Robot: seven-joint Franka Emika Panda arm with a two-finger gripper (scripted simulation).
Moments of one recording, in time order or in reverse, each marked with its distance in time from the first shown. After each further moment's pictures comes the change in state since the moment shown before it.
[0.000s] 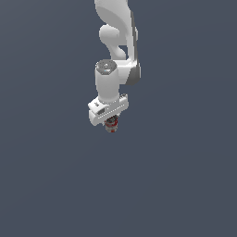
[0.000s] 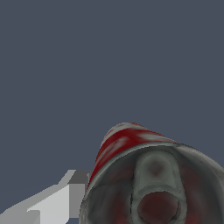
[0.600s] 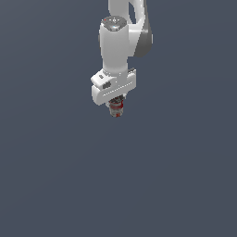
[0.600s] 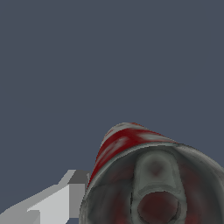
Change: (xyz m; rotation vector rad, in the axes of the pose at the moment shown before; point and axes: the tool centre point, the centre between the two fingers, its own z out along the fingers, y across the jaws) arm 0.000 -0.035 -0.110 -0.001 0.000 -0.001
